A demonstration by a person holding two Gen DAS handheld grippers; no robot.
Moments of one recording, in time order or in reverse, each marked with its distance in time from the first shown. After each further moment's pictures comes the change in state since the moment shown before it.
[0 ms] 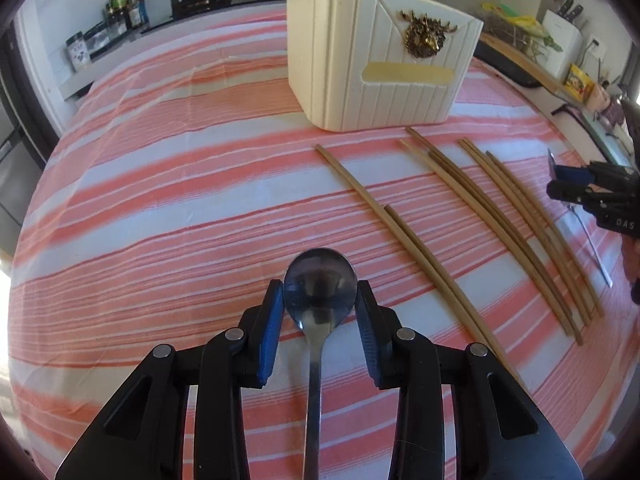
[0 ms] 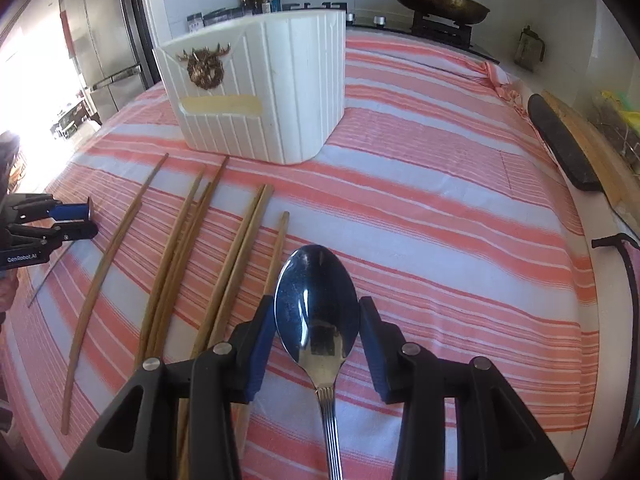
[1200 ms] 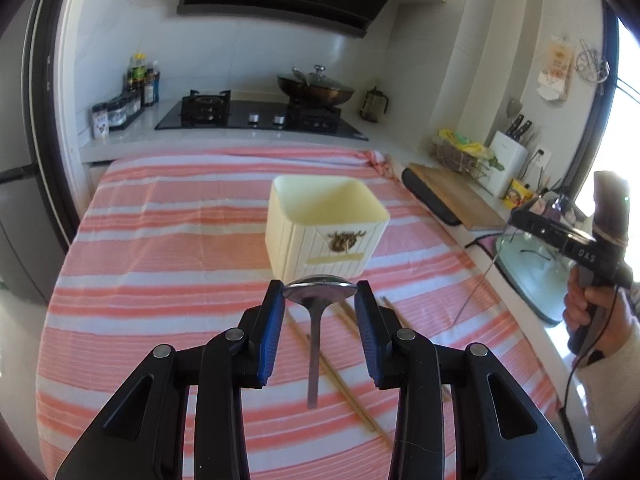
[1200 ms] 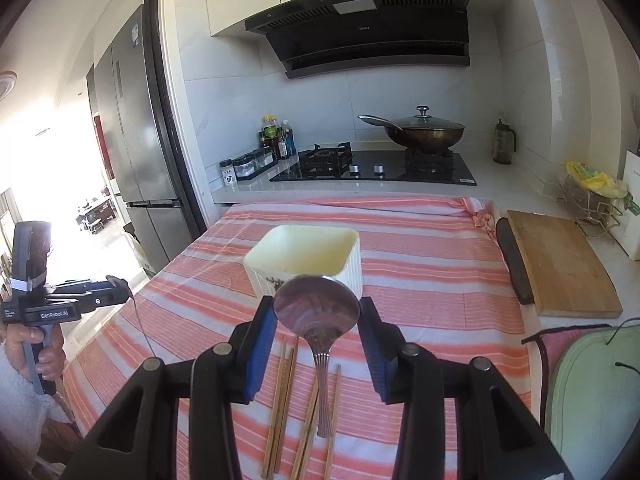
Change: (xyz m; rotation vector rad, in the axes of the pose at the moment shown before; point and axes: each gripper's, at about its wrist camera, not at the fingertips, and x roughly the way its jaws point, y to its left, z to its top) left arm -0.167 0.002 0.059 -0.098 -0.348 -0.159; right arm -0.178 0.011 0.063 0.076 -0.412 0.071
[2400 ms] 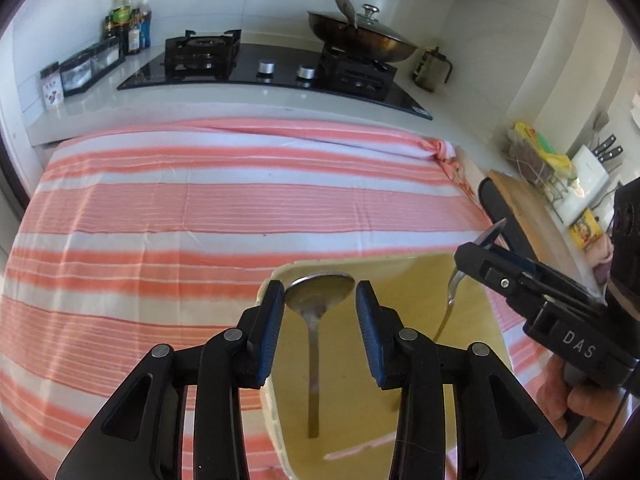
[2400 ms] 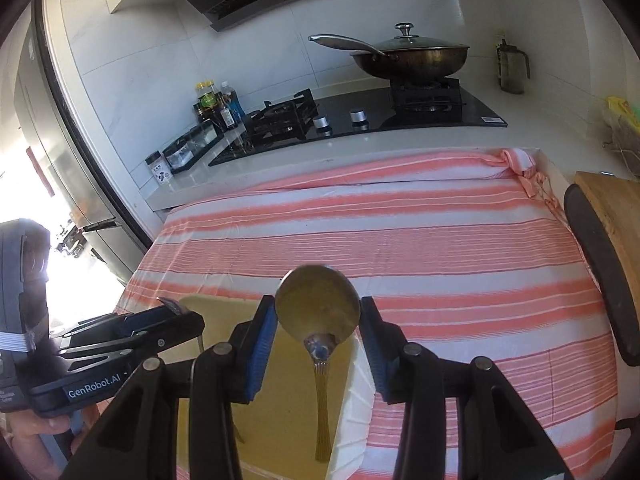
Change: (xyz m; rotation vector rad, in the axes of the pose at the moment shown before) left arm 0.256 0.035 0.097 -0.119 0.205 0.078; right arm 0.267 -0.045 0.071 0.203 0.184 -0.039
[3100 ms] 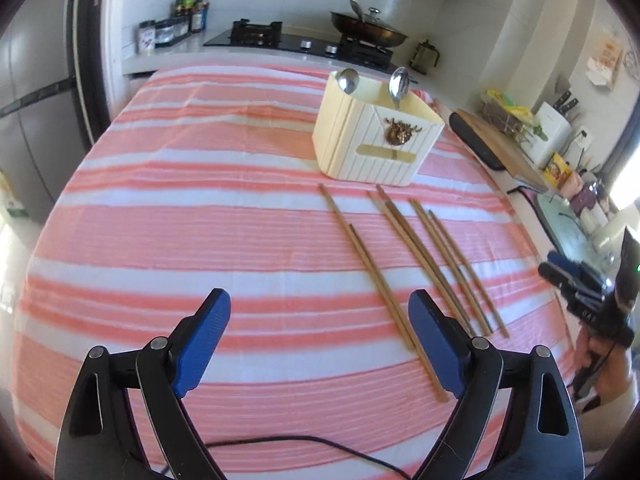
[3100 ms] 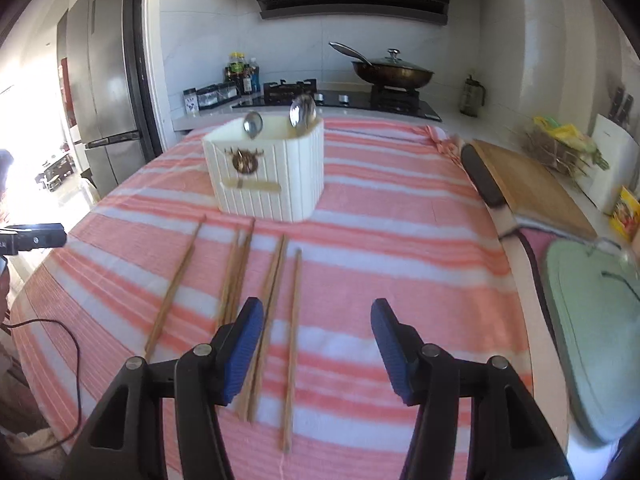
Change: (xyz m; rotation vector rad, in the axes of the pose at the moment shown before) left arm -0.194 0.033 -0.258 -0.053 -0.030 0.038; right arm -0.222 -0.005 -0.258 -0.209 -0.024 -0.179
